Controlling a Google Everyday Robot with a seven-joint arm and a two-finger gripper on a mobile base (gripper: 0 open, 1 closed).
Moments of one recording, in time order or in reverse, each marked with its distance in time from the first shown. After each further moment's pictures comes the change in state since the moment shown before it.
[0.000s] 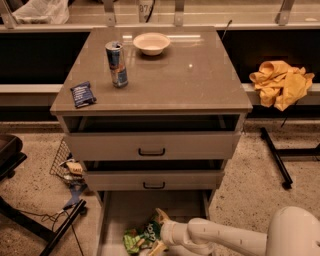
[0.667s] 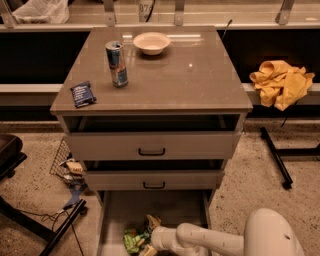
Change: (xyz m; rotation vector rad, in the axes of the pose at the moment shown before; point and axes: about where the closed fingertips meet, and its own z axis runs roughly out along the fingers) arm 0.028 0.022 0.071 -0.027 -0.014 -0.006
